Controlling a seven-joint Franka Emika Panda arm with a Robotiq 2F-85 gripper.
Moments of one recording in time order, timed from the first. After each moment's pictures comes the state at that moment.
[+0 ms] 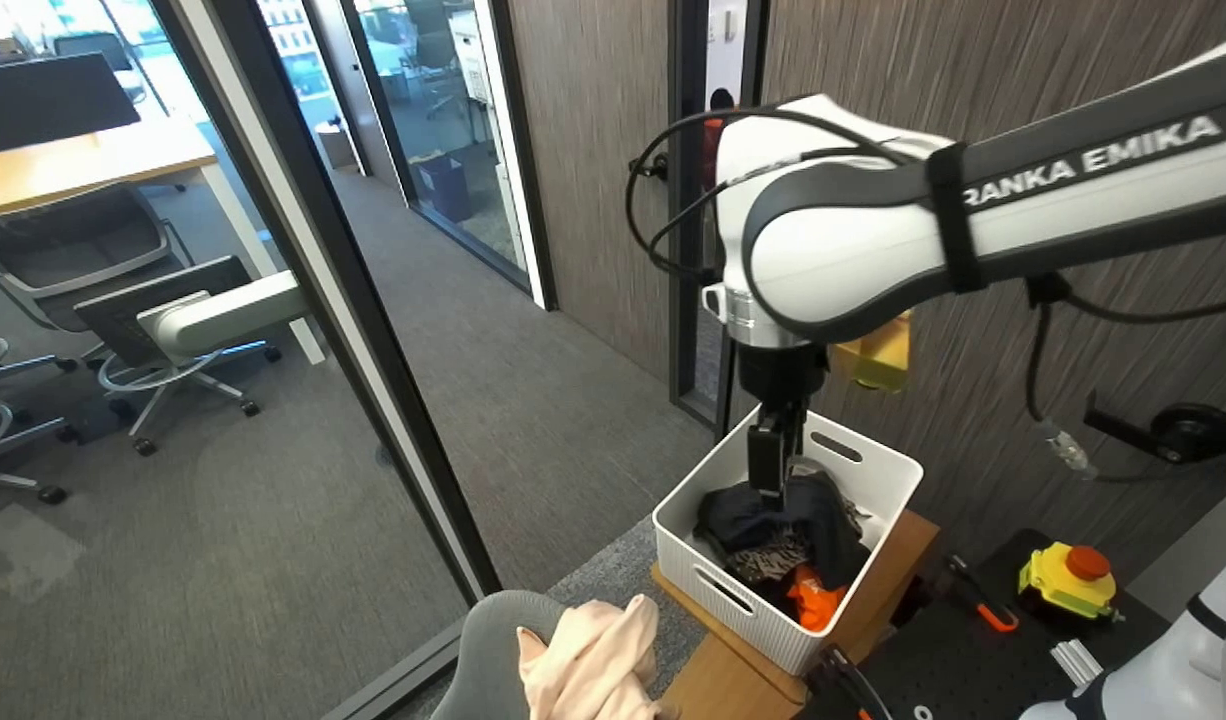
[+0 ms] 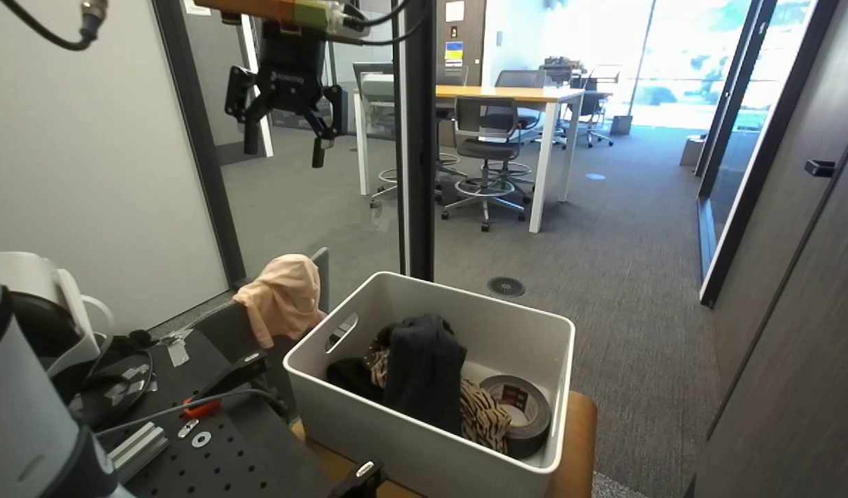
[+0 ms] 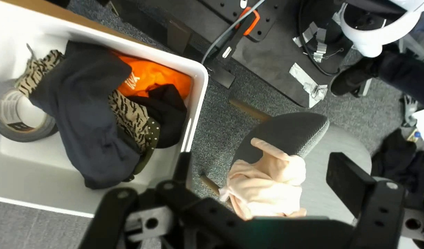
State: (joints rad) arm 0.19 -0.41 0.20 -2.50 0.17 1.88 -0.32
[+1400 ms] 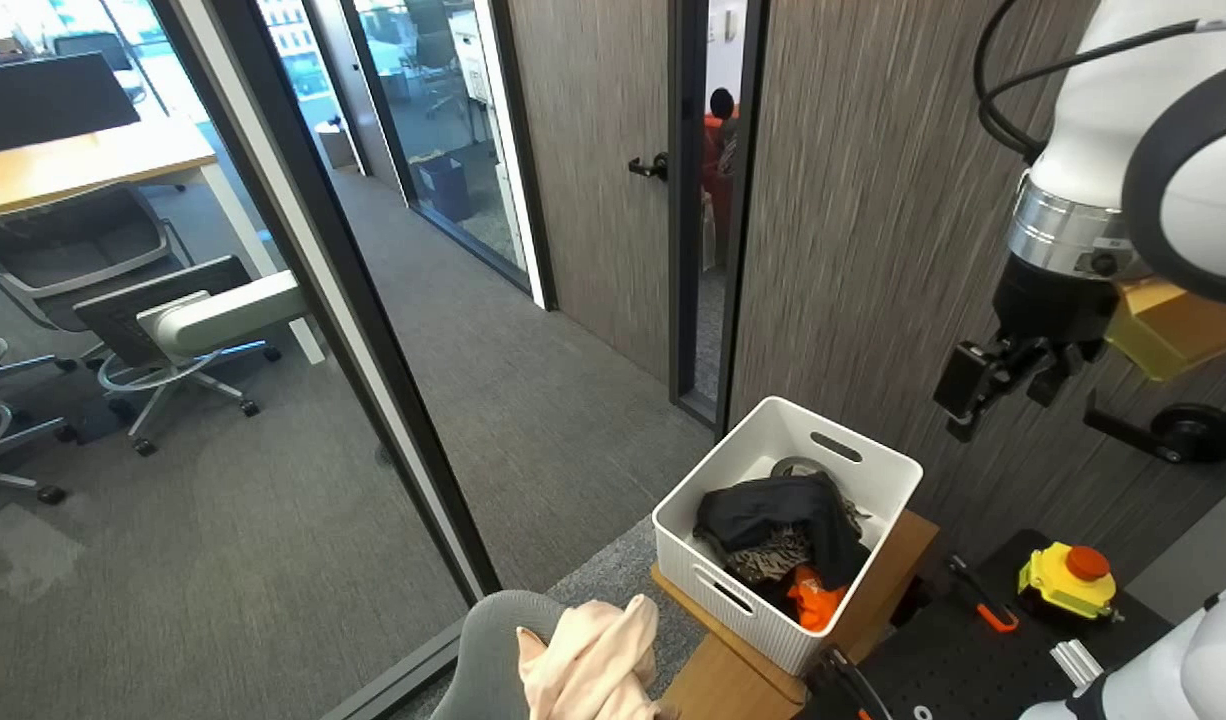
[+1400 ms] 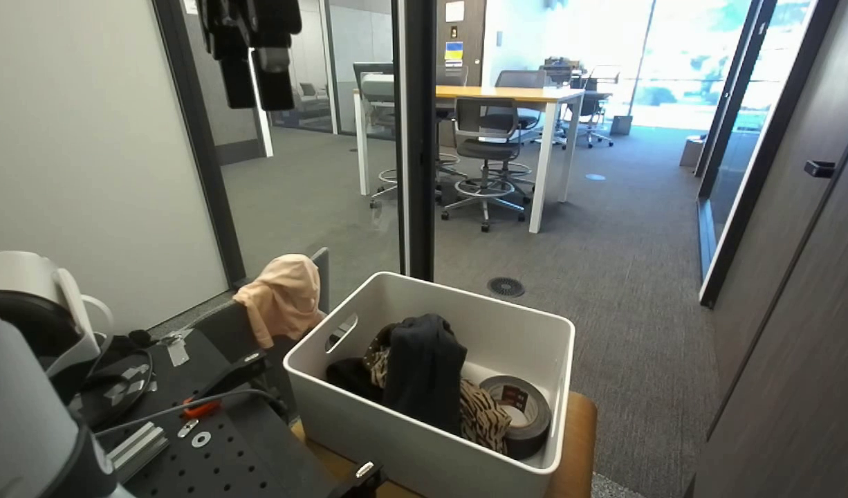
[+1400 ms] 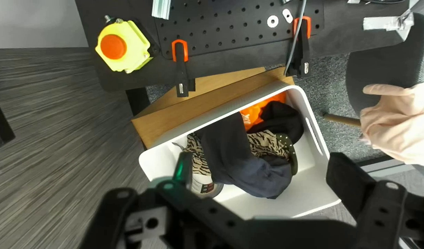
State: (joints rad) arm -0.04 -1.10 0.11 -2.75 0.01 1.63 0.15
